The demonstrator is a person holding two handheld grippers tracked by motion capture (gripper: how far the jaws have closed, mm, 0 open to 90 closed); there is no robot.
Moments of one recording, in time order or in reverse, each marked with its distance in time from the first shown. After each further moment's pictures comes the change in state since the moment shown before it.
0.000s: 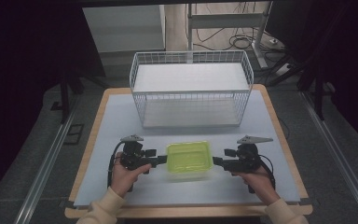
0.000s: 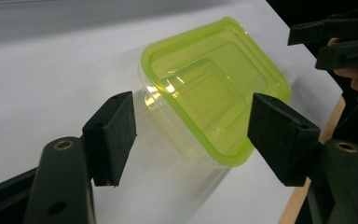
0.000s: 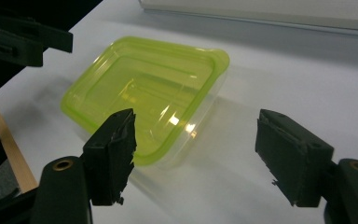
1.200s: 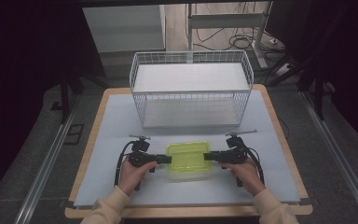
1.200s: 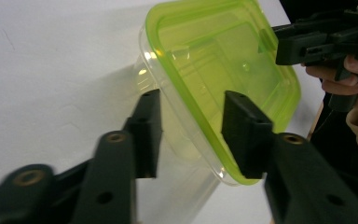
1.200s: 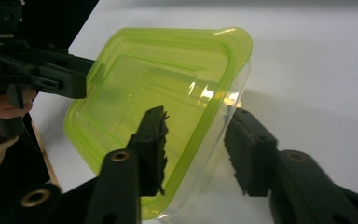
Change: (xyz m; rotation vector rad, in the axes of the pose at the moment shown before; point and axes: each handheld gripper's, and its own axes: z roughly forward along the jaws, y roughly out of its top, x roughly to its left) left arm 0.020 -0.004 0.036 0.116 -0.111 -0.170; right arm -0.018 0.009 0.049 0.137 0.140 0.207
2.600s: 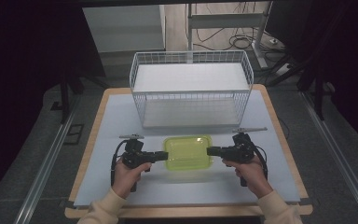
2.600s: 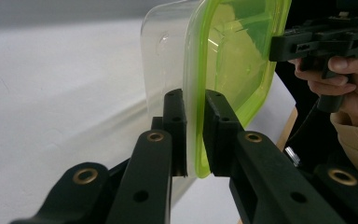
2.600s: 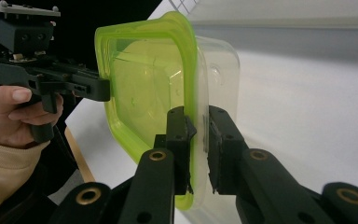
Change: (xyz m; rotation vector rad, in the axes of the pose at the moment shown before) left arm -0.028 -0.002 -0.034 -0.135 -0.031 0.092; right arm 0.032 0.008 -0.037 -0.118 0.059 -0.082
